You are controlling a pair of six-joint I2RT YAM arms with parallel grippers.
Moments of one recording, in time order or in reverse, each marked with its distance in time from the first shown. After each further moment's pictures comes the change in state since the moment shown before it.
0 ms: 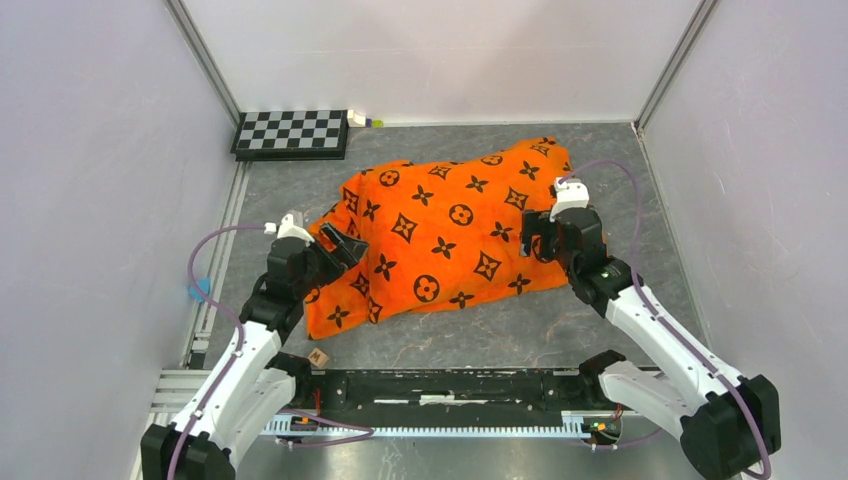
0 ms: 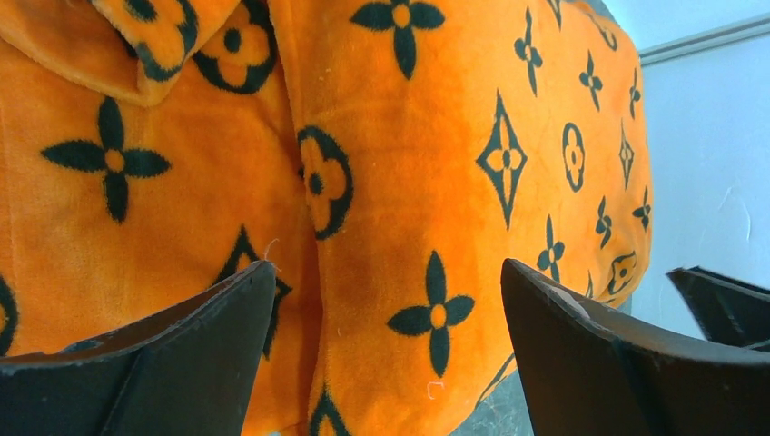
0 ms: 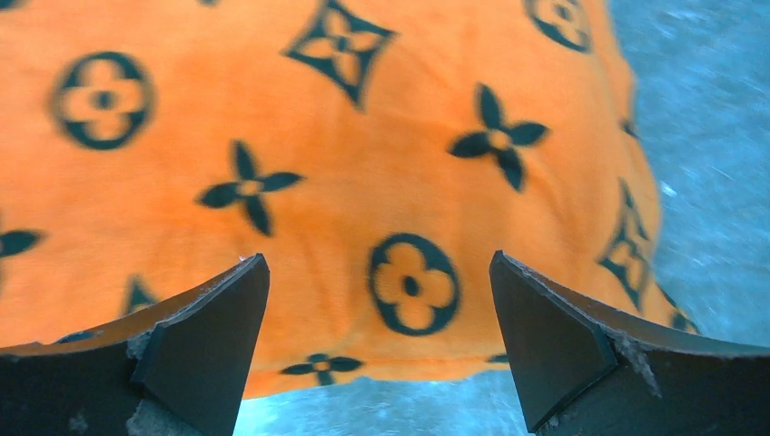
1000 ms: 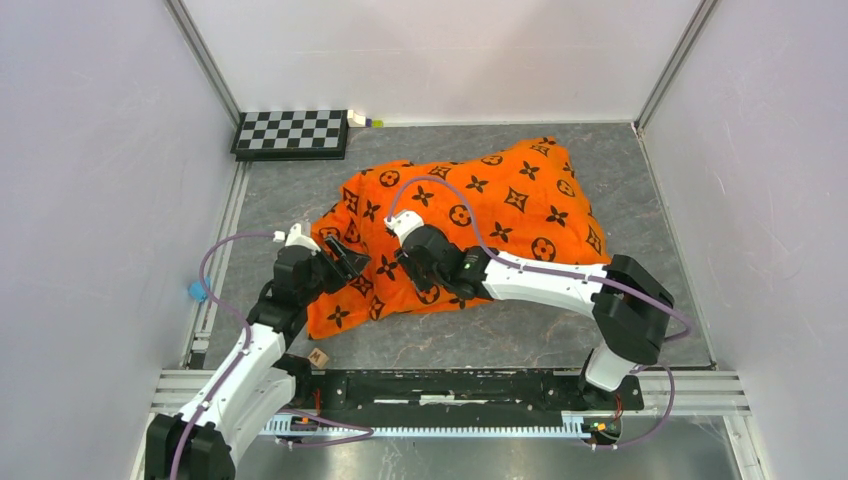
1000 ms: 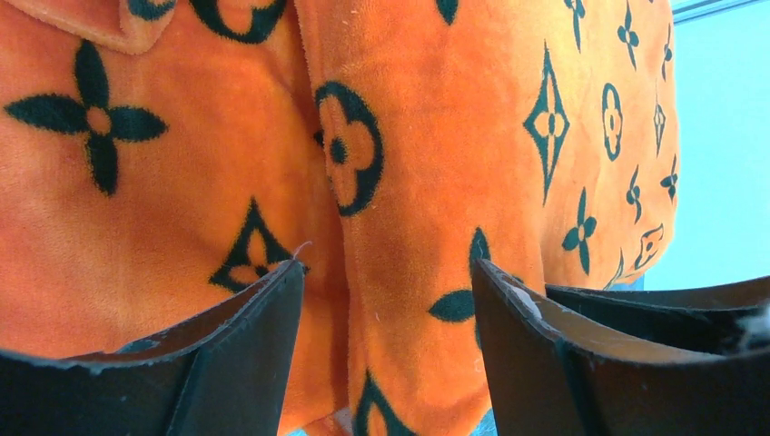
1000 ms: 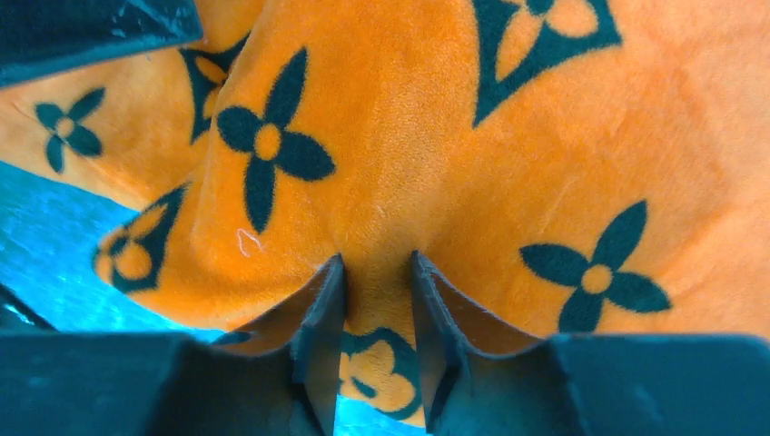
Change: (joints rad) left arm 0.000 0.027 -0.109 0.092 0.066 0.006; right arm 0.635 0.704 0.492 -0.001 -0.082 0.030
